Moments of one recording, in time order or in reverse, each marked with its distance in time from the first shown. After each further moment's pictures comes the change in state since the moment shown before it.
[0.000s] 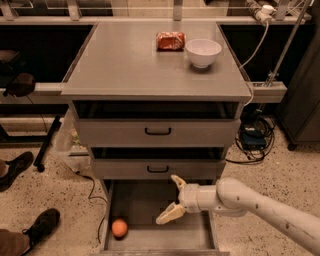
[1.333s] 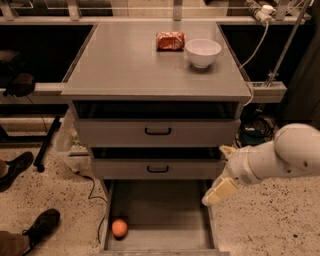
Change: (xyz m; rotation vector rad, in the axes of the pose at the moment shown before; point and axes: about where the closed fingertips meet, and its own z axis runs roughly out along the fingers) arm -0.120 0.003 -0.224 0.159 0.425 -0.010
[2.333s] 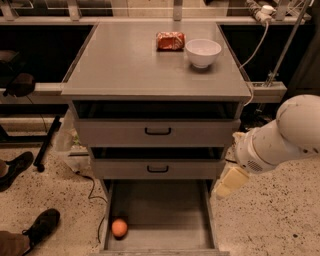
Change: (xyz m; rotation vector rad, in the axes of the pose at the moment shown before) arm -0.026 0.002 -0.068 0.112 0.216 -0.009
